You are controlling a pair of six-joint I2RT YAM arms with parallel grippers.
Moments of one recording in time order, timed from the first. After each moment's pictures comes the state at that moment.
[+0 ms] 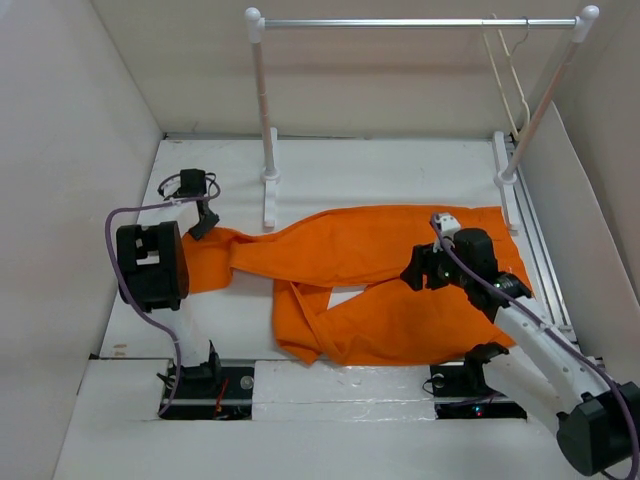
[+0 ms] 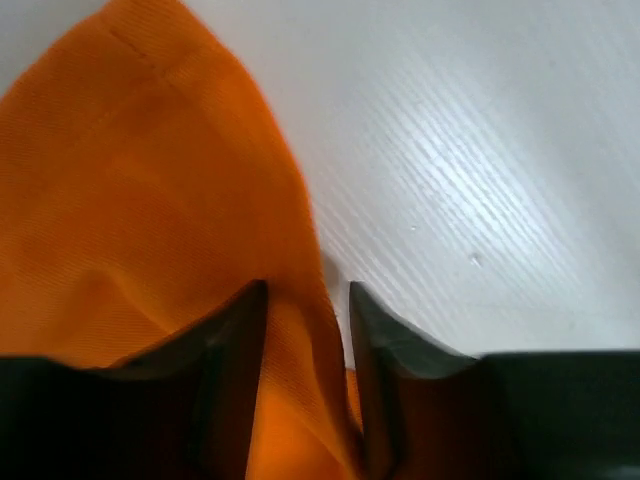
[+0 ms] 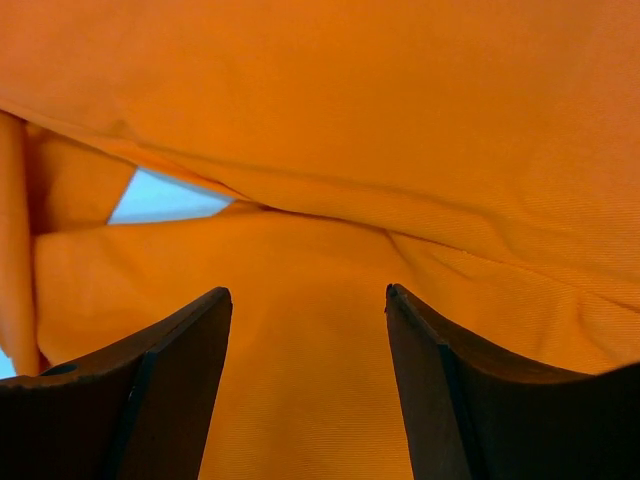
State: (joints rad) left arm 0.08 1.80 1.14 -0.39 -0.31 -0.72; right arm 0.33 0.84 0.57 -0.38 -0.28 0.21
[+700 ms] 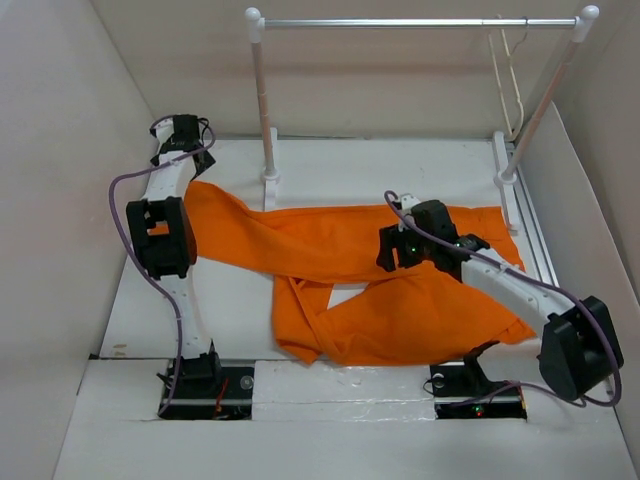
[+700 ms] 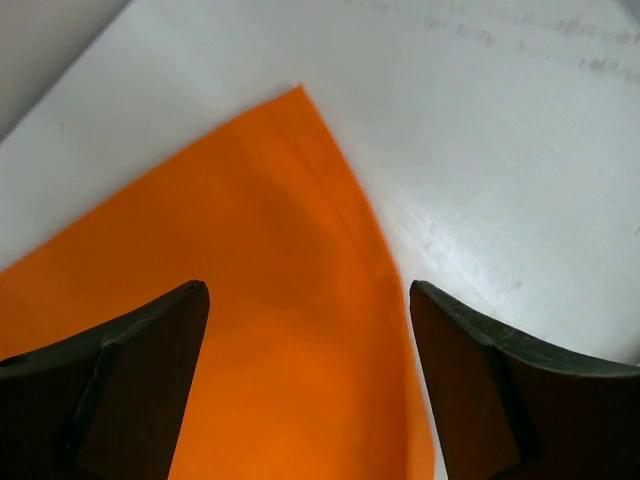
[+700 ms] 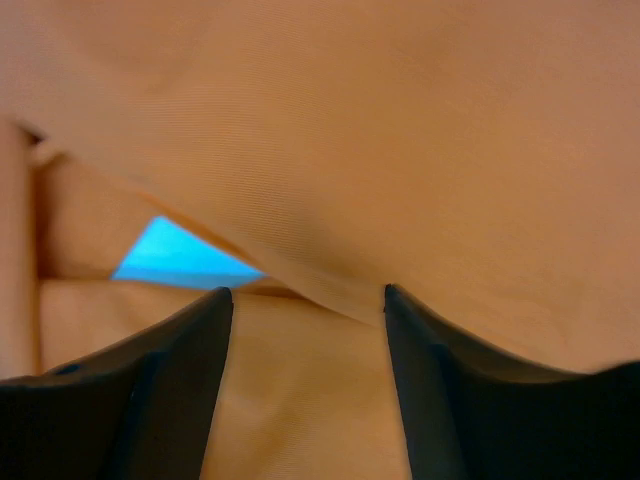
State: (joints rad) left arm 0.09 2.15 1.84 -0.57 -0.42 -0.58; right arm 0.47 1.27 0.81 -0.34 -0.17 0.19
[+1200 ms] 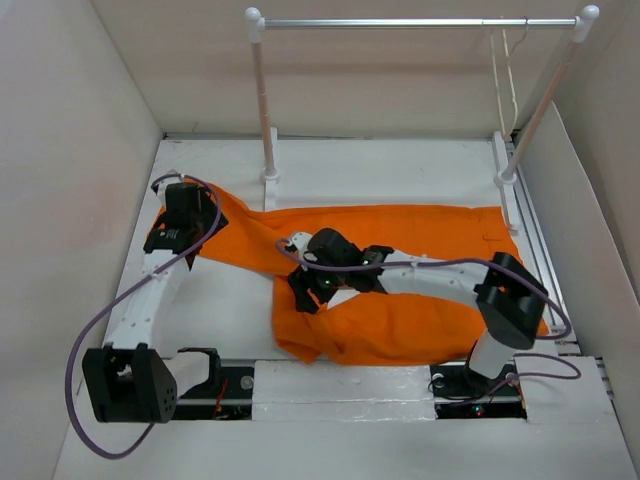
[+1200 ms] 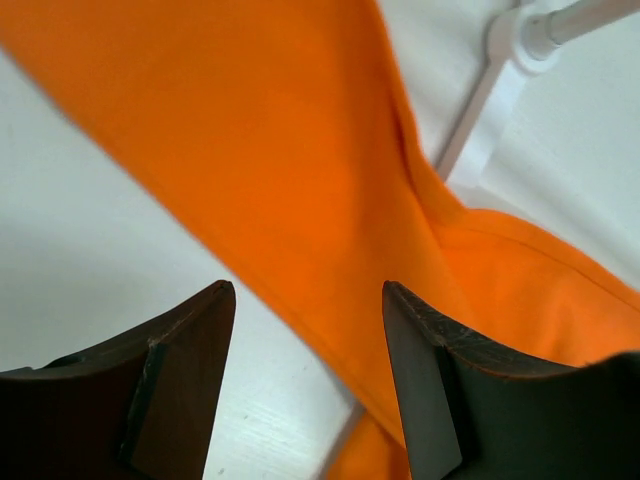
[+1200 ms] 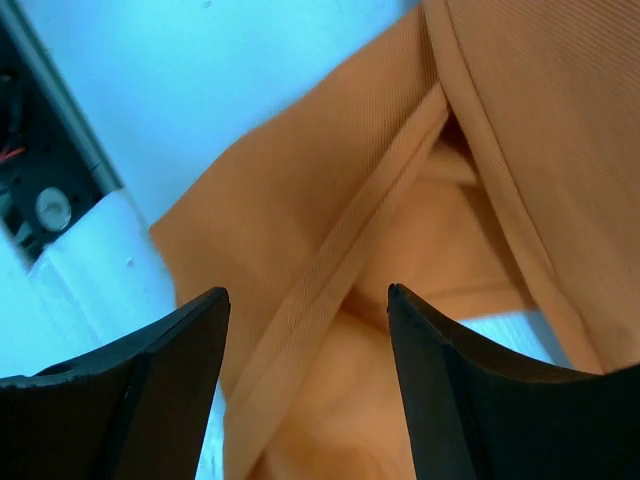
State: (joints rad) left arm -0.07 1.19 0.96 -0.49 -0.21 -0.59; right arm 1.02 1.62 1.10 -0.28 -0.22 0.23
